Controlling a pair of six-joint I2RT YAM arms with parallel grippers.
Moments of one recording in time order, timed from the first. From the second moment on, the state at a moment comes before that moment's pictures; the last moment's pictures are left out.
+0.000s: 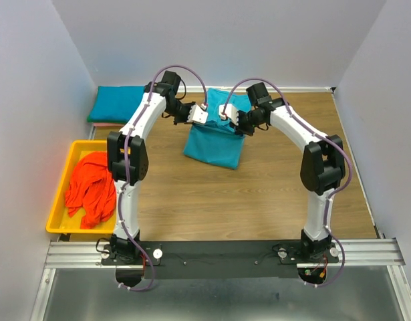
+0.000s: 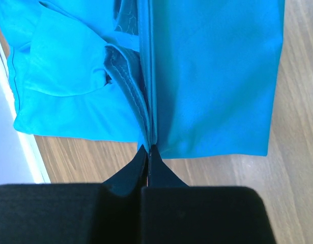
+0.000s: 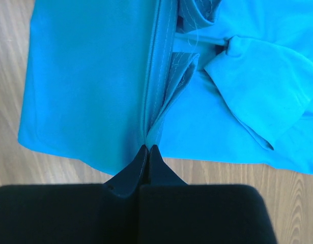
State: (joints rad) left arm -0.26 2.19 2.09 -1.10 0.71 1.60; right arm 0.38 2.02 1.72 -0.73 -0.49 -1.08
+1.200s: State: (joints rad) left arm -0.25 2.37 2.17 -0.69 0.60 1.26; right arm 0.33 2.36 2.06 -0.74 -0.40 -0.97
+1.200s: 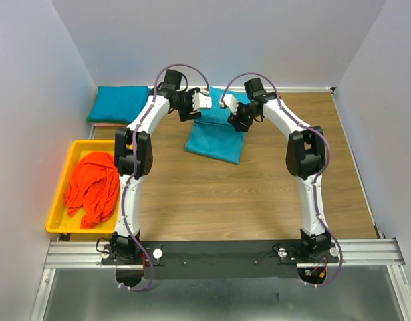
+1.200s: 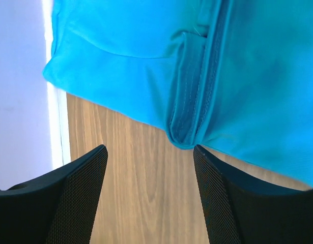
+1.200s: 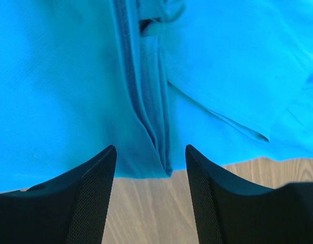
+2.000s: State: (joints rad) left arm -0.24 2.10 1.53 -0.44 0.77 0.39; right arm 0.39 2.17 1.68 -0.66 -0.62 -0.28
